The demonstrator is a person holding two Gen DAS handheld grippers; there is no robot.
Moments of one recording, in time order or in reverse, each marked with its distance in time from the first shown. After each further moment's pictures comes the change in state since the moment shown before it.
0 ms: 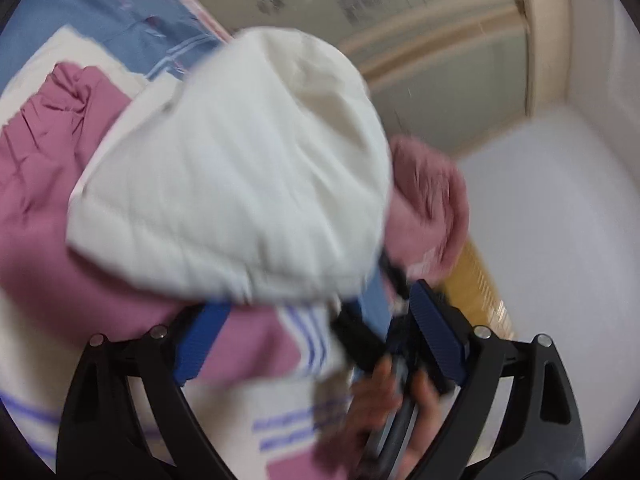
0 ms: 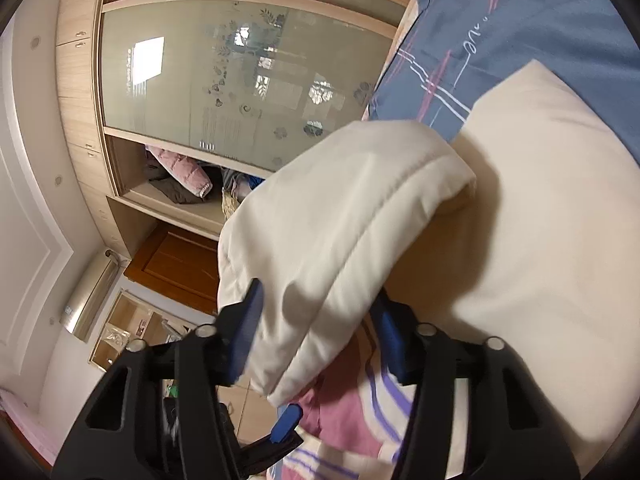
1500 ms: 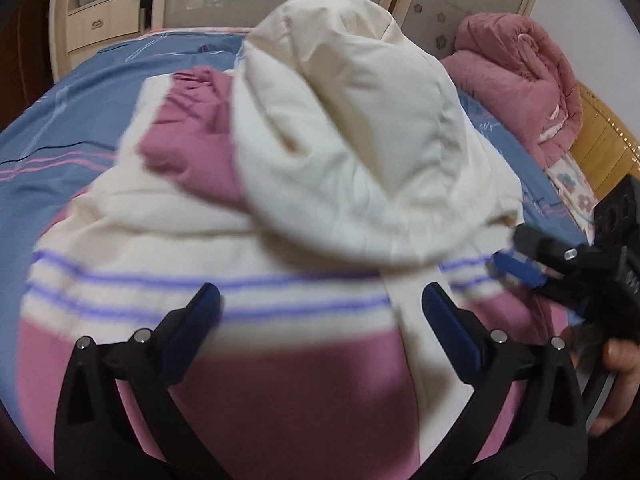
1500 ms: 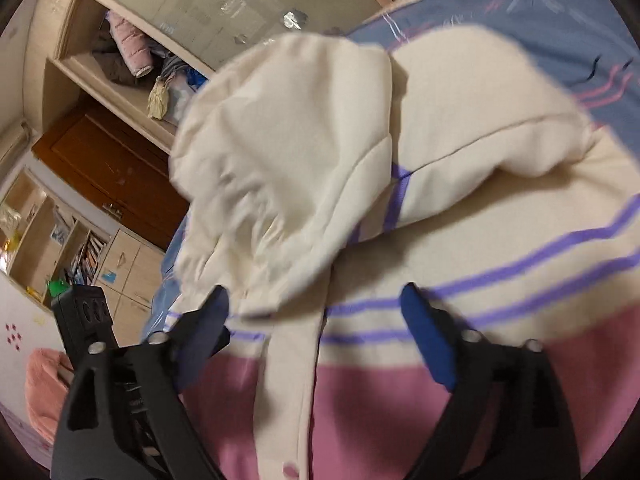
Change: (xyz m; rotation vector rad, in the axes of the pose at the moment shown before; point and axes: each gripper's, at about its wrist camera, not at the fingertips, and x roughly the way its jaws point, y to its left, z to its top) left arm -0.070 -0.028 -0.087 0.553 0.213 0.649; right arm -0.050 0.054 -0.134 -0.379 0.218 -0.453
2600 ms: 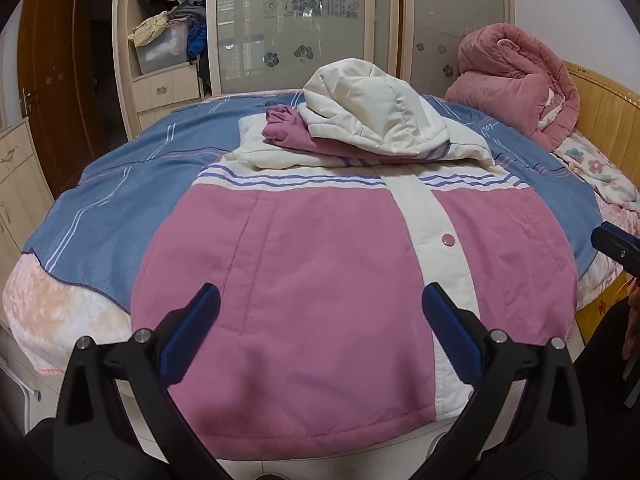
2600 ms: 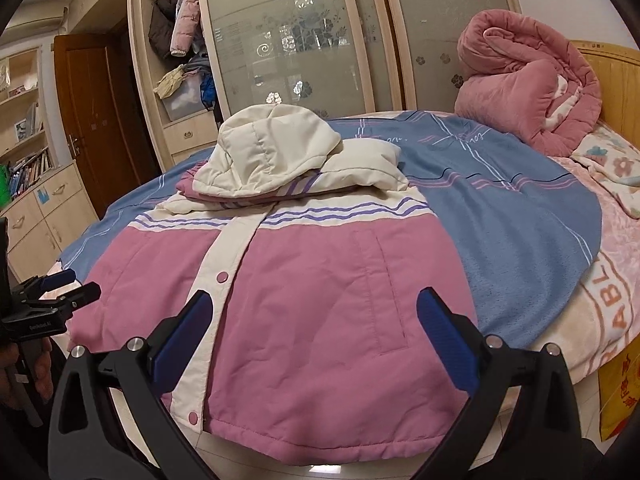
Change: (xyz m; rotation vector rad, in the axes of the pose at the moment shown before) left arm -0.153 -0.017 -0.169 0.100 -0.242 0.225; right arm -0.152 0.017 -0.153 -0.381 -0.267 -0.350
